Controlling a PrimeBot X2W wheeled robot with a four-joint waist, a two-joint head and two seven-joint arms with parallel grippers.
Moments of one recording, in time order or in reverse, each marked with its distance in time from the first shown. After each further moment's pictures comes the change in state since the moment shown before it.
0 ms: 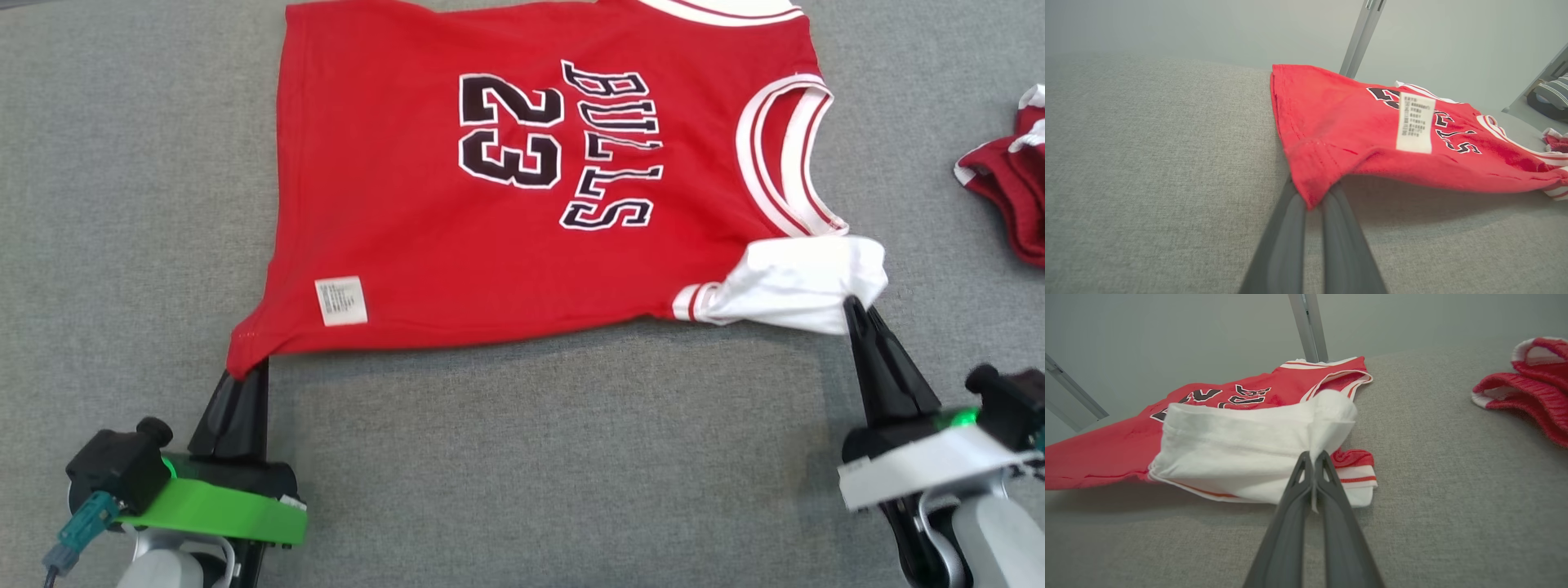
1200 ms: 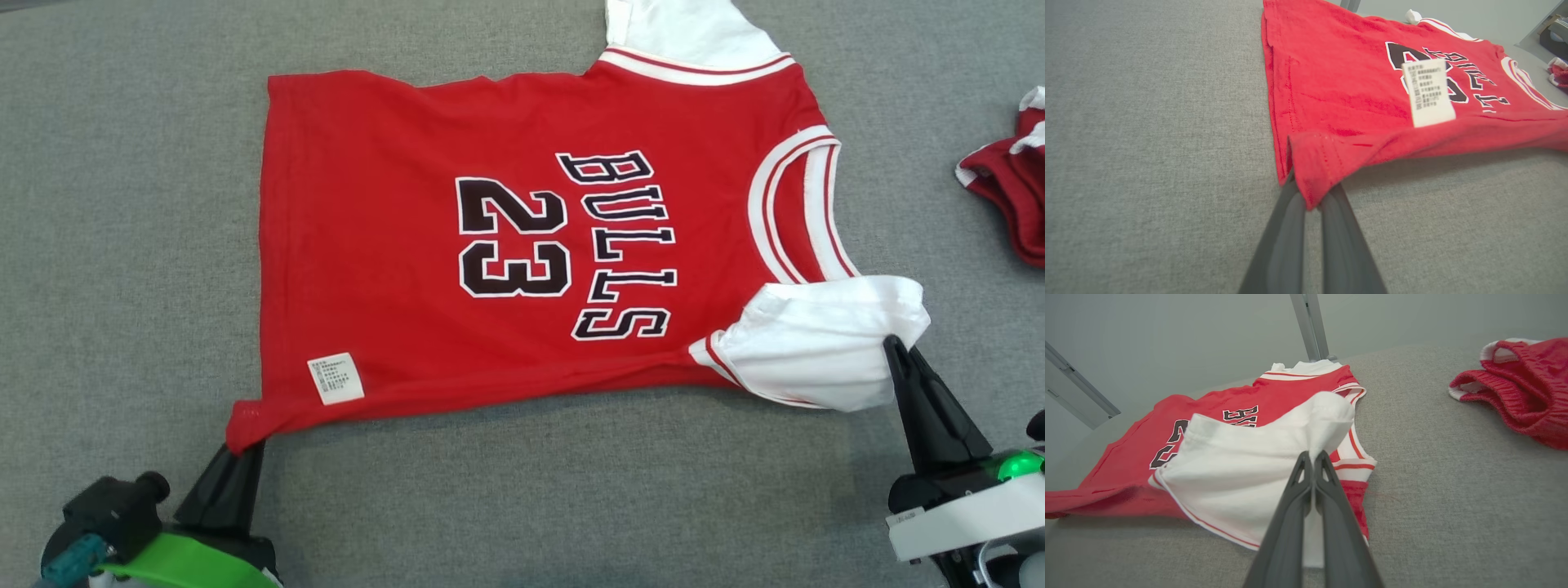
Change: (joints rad) left arm 0.210 0.073 0.014 -0.125 -0.010 -0.003 0.139; right arm 0.258 -0.051 -0.077 -0.267 0.049 0.001 0.073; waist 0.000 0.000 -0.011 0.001
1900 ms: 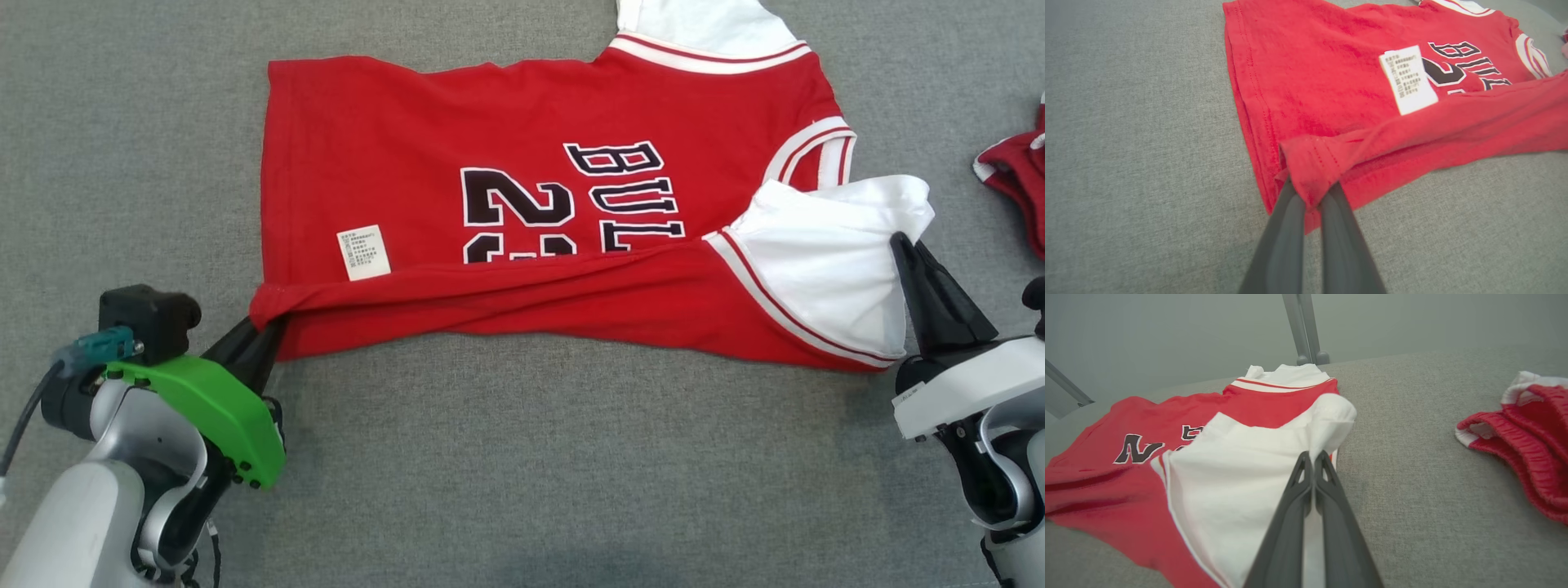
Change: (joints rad) left arm -0.342 0.095 -0.084 -0.027 -0.093 0.015 0.465; right arm -0.308 -0.034 -0.011 0.179 0.009 0.000 0.164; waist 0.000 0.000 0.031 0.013
